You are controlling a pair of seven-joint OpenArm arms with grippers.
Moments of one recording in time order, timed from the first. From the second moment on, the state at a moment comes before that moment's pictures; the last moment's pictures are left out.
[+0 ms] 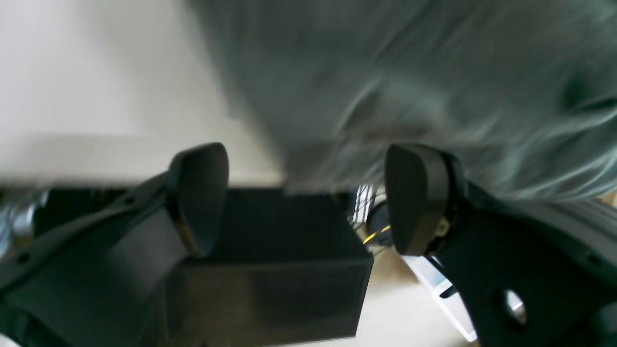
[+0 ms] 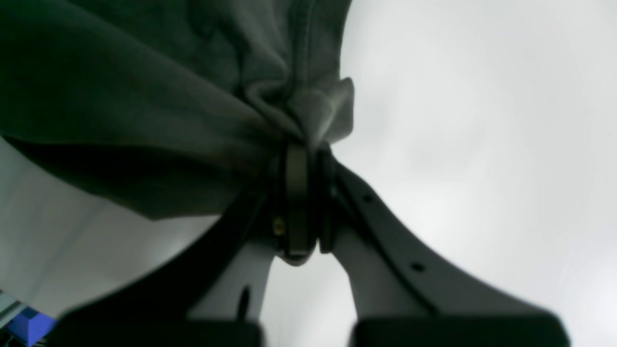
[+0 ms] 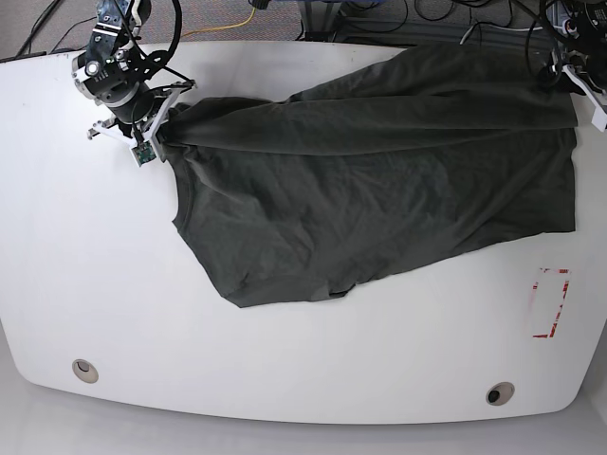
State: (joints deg) left arm 22.9 -25.3 -48.1 86.1 -47.9 -41.9 77.4; right arm -21.9 5.7 24.4 112.4 6.8 40.2 -52.7
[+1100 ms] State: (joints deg) left arm 23.1 -25.9 -35.4 86.4 -48.8 -41.9 74.0; right arm -21.9 5.7 24.4 112.4 6.8 40.2 -52.7
